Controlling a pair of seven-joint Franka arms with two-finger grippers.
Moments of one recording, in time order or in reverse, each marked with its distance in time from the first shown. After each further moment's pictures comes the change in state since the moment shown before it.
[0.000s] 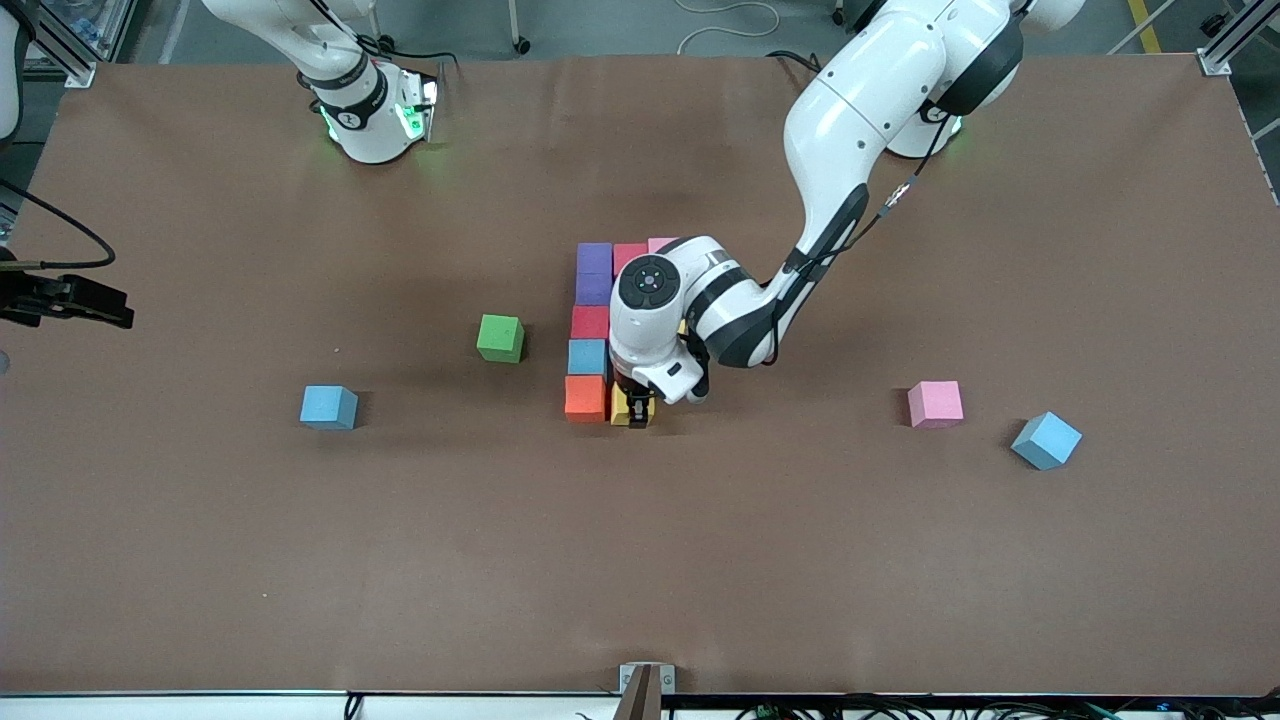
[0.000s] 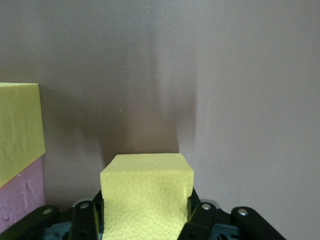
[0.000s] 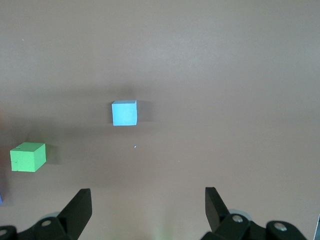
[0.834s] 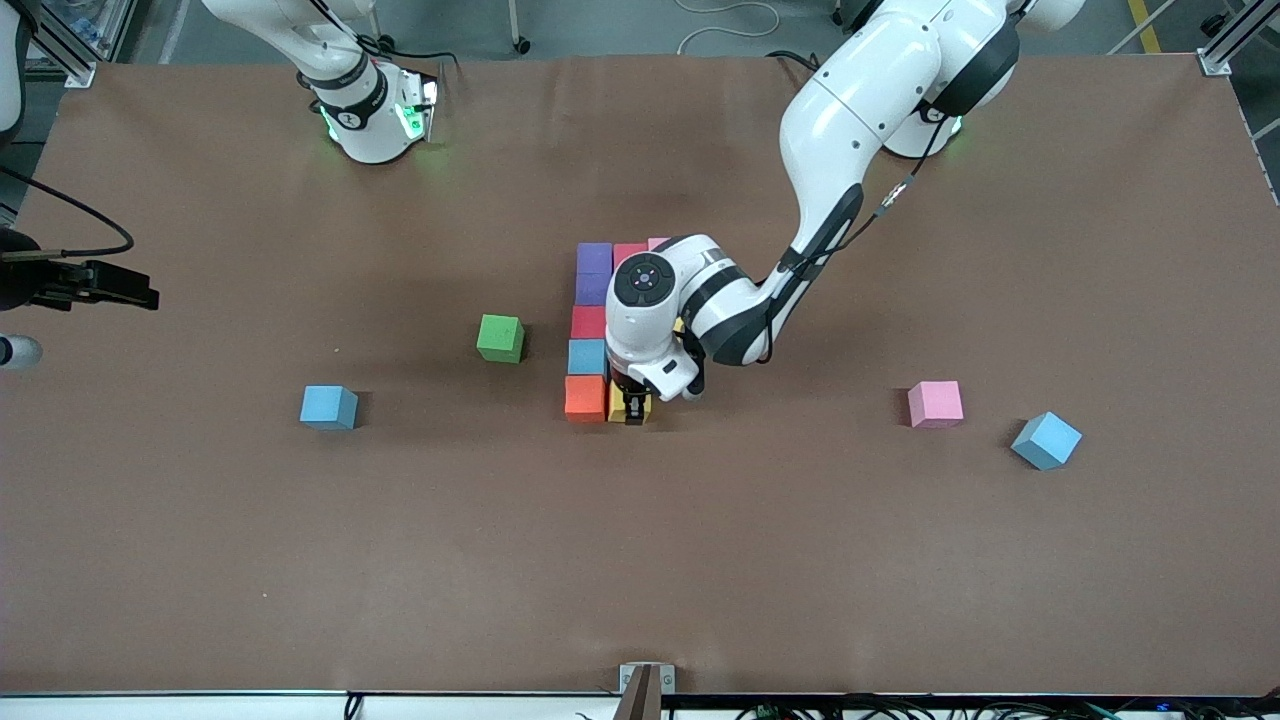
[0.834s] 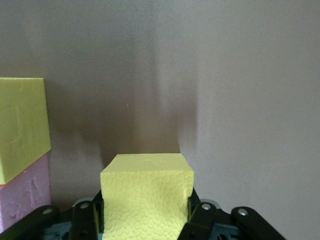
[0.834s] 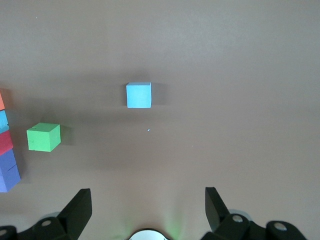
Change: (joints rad) left arm -0.013 0.005 0.000 0.000 0.000 -0.001 0.000; right arm -0.004 0.000 0.009 0.002 0.046 -0.064 0.000
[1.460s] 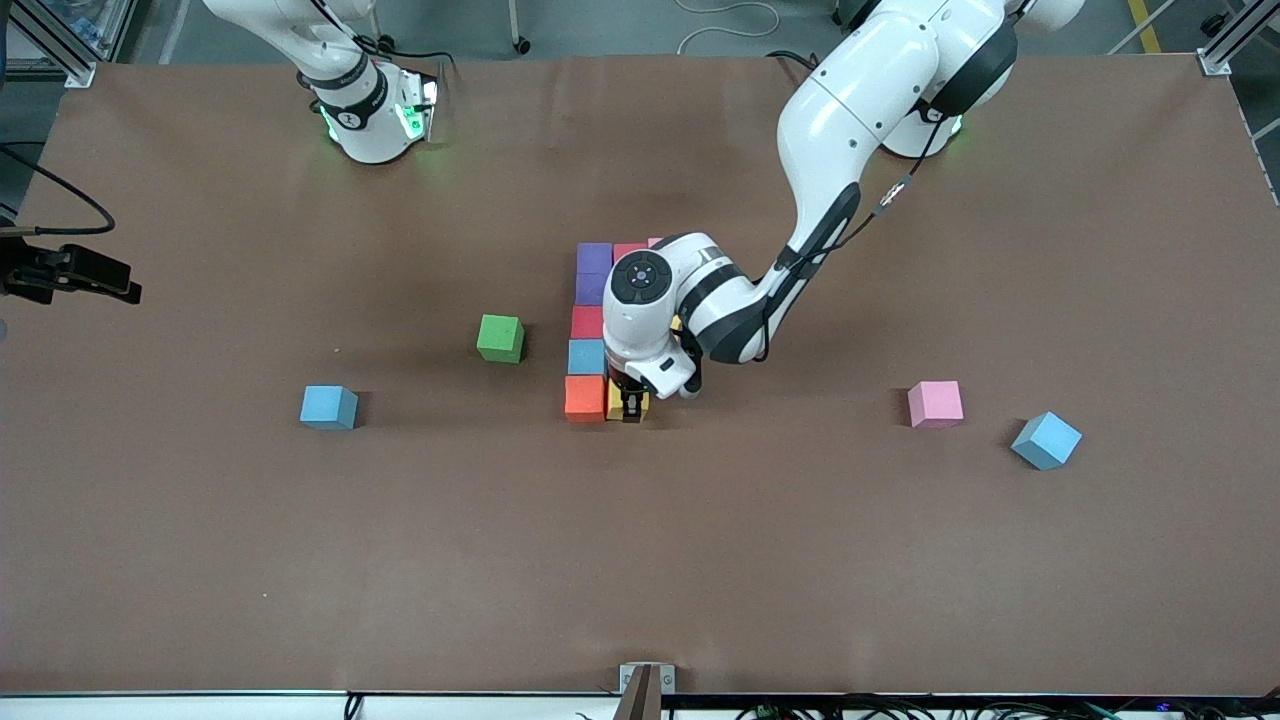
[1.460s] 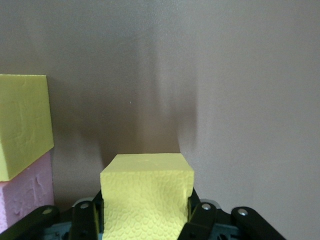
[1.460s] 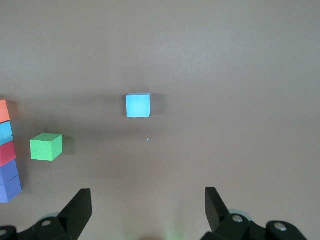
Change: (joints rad) left arm -0.003 0.001 0.000 0.000 0.000 0.000 0.000; right arm -0.024 -0.086 0.012 -0.091 0.003 0.077 0.000
